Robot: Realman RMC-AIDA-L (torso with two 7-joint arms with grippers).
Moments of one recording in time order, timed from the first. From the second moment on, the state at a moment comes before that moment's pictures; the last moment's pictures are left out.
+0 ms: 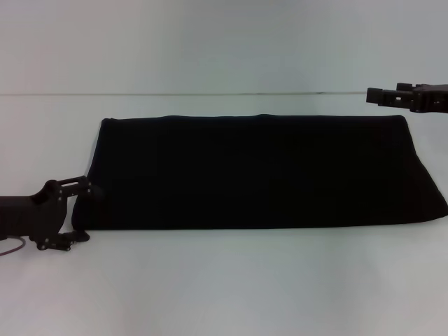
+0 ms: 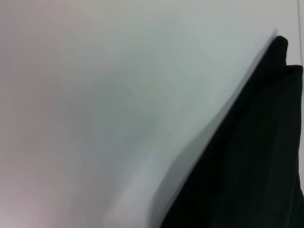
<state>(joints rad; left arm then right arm) -0.62 -1.96 0.29 0.52 2.53 1.32 -2.97 0.73 1.99 -0.45 -0.69 -2.21 -1.24 1.85</state>
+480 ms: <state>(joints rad) -0.62 -1.97 0.29 0.52 2.52 1.30 -2.96 0.73 1.99 -0.45 -0.69 -2.21 -1.24 1.85</state>
